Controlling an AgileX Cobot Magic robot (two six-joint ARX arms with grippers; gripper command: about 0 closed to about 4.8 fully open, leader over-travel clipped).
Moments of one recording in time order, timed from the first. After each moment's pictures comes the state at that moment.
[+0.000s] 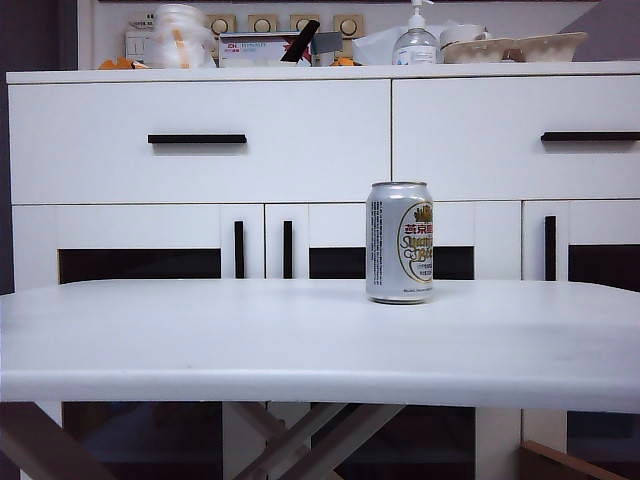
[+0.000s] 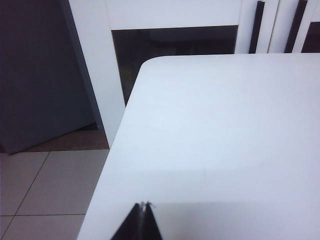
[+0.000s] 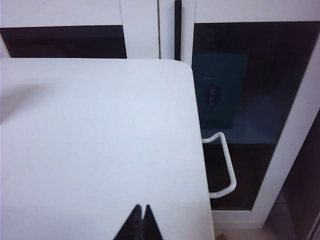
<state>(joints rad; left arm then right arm) 0.05 0.00 0.01 -0.17 0.02 0.05 -0.01 0.00 0.01 -0.18 -0.02 0.05</state>
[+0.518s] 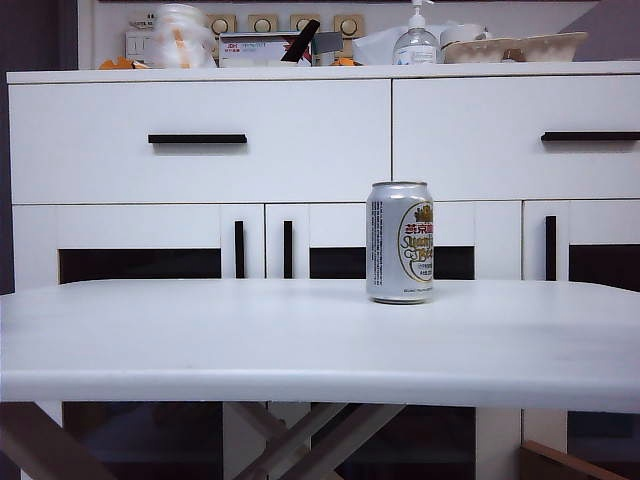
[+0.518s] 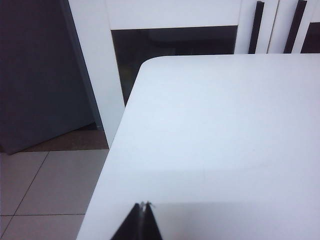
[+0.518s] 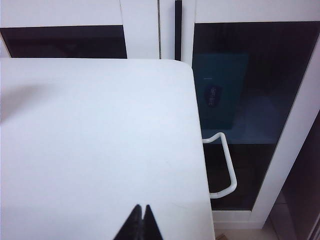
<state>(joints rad) 0.05 0.00 0.01 -0.17 0.02 0.05 -0.01 0.00 0.01 -0.18 -0.02 0.05</state>
